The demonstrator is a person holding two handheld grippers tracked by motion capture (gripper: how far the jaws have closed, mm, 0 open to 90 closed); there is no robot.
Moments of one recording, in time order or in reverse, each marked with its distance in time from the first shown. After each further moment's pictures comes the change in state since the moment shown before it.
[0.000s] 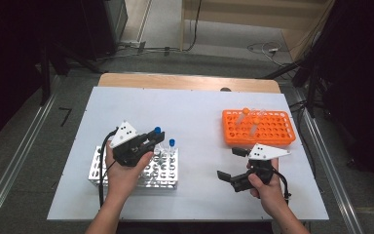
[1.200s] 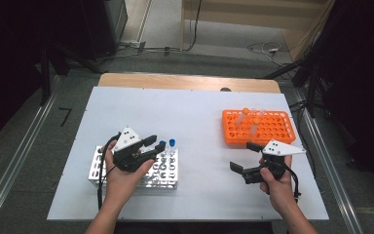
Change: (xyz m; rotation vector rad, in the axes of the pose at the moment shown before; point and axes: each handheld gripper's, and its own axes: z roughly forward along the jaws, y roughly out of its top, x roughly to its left) left arm -0.001 -0.009 -0.008 0.085 -0.006 -0.032; right arm -0.028 -0.007 -0.022 -0.047 -0.114 0.049
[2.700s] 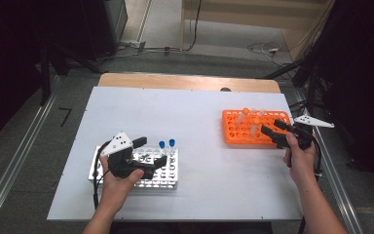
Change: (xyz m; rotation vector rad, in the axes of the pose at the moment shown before) left arm -0.002 -0.008 -0.013 -0.040 -0.121 -0.031; right arm -0.127 0.007 -0.017 -0.037 -0.246 0.203
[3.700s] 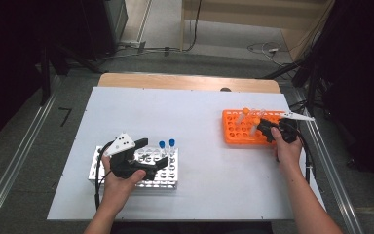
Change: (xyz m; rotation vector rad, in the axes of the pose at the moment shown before) left arm 0.000 -0.003 0.004 0.021 0.002 -0.005; right arm -0.007 -0.006 0.050 0.069 -0.055 0.021
